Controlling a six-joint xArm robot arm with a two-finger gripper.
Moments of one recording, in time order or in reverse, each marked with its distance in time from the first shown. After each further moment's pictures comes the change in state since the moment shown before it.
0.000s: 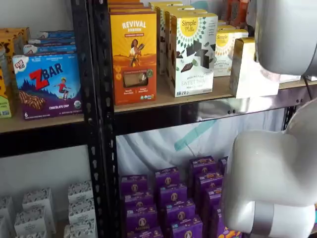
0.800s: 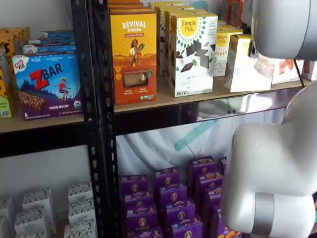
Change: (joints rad) arm 0.014 0.138 -0.120 0.025 -0.002 0.019
